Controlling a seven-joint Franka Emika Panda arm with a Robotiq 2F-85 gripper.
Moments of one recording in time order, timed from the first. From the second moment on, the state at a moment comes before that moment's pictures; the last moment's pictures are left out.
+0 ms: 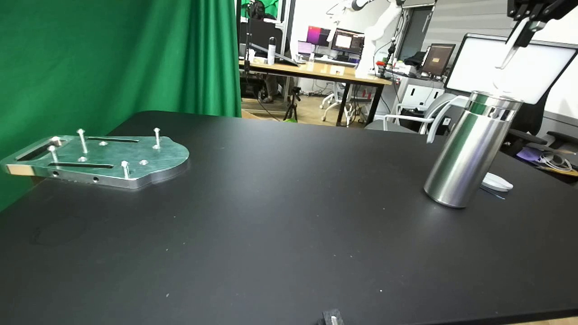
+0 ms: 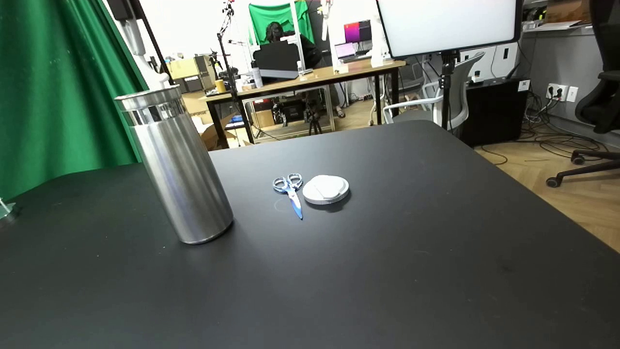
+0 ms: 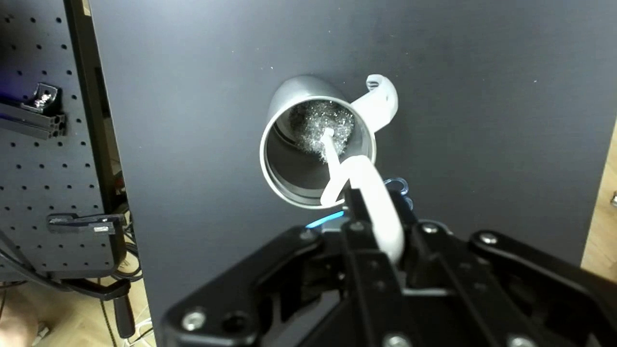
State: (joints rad) arm -0.18 -0.24 -0.10 -2.27 0.03 2.08 1.29
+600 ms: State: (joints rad) arm -0.18 -0.27 -0.09 -2.22 0.04 1.99 1.22
